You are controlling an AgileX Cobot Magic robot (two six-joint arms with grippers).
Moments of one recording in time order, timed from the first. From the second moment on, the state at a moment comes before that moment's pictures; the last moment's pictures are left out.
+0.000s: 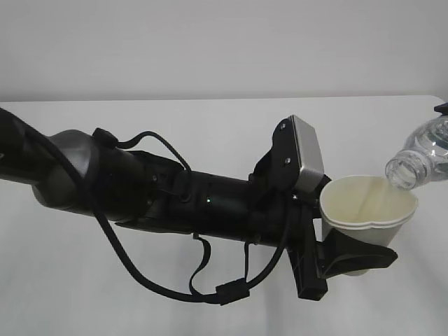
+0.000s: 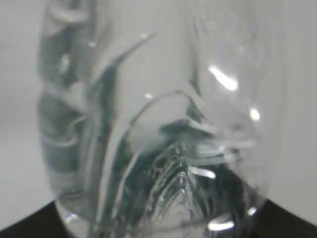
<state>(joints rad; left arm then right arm) -0.85 2.07 -1.11 1.06 -0.95 -0.60 0.08 1.02 -0.53 -1.74 -0.10 -0.05</state>
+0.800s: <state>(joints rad) -0.85 2.07 -1.11 1.06 -0.95 -0.60 0.08 1.02 -0.53 -1.74 -0.10 -0.05</state>
